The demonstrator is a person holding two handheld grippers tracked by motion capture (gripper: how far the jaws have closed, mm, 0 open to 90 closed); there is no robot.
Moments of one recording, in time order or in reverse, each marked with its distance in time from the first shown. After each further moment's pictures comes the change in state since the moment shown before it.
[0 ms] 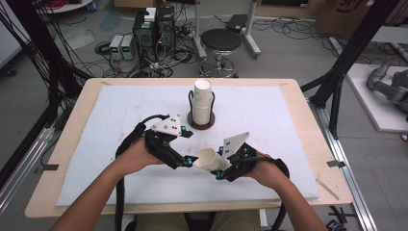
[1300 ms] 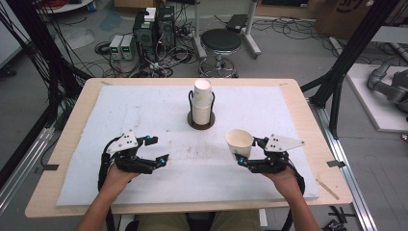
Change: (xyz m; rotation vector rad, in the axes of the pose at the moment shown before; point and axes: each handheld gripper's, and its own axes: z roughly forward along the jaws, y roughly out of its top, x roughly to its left) left arm 0.005 -0.124 -0.023 -0.310 0.266 -0.259; right arm -0.002 -0.081 -0.042 -0.438 -0.267 0.306
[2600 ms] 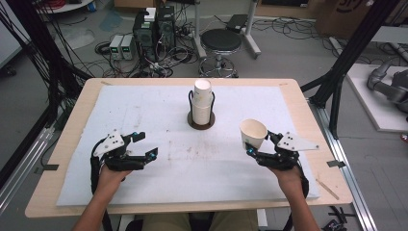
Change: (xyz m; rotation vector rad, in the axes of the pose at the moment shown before) left arm 0.014 -0.009 -0.020 -0.096 0.122 -0.021; right arm -0.010 -0.005 -0.017 -0.113 -0.188 0.045
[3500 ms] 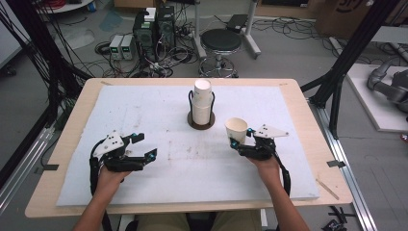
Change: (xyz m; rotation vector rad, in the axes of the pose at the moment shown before) left arm -0.001 -0.002 -0.001 0.020 0.008 -0.002; right arm -0.010 -0.024 0.073 0.166 -0.029 0.110
